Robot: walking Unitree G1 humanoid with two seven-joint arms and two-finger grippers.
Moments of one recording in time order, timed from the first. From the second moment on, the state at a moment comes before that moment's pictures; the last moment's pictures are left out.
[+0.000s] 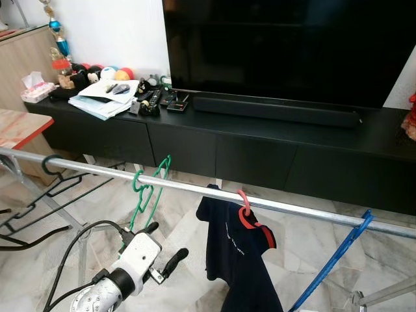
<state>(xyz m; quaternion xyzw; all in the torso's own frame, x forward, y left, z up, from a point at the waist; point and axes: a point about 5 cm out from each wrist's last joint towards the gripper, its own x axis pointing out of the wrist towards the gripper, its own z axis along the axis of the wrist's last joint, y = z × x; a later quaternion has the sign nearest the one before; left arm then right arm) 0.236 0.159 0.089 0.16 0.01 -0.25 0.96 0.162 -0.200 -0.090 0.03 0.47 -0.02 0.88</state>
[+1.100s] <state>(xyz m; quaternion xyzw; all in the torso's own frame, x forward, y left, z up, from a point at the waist) 0.240 0.151 0.092 0.14 0.00 -0.25 0.96 0.157 -0.207 -0.092 0.03 0.47 -0.03 0.88</state>
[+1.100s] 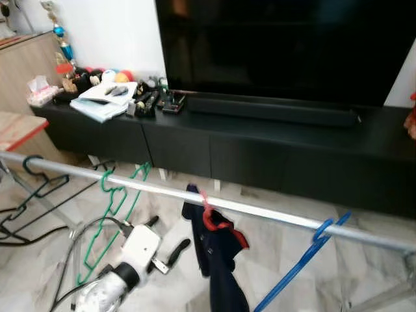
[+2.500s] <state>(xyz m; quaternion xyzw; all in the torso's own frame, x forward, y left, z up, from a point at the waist) 0.297 0.155 0.076 0.14 0.16 -0.18 0.96 0.161 -0.198 -0.091 0.04 0.47 -0.02 0.88</state>
